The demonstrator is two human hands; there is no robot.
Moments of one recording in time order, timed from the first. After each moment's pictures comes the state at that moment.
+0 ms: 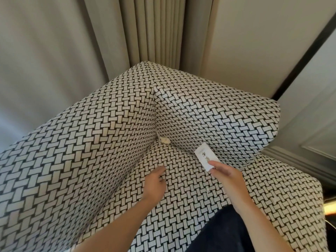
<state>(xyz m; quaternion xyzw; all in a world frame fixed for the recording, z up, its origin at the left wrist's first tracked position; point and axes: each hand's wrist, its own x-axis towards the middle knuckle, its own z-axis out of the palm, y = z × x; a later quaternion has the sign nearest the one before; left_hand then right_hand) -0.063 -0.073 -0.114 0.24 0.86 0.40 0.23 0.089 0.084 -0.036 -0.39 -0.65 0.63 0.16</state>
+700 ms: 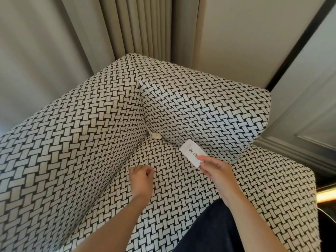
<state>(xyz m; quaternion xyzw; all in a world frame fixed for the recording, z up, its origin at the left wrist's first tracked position) -0.064 -0.067 -0.132 0.18 0.93 0.32 0.06 0.087 0.091 -0.044 -0.40 -0.59 0.69 0.16</state>
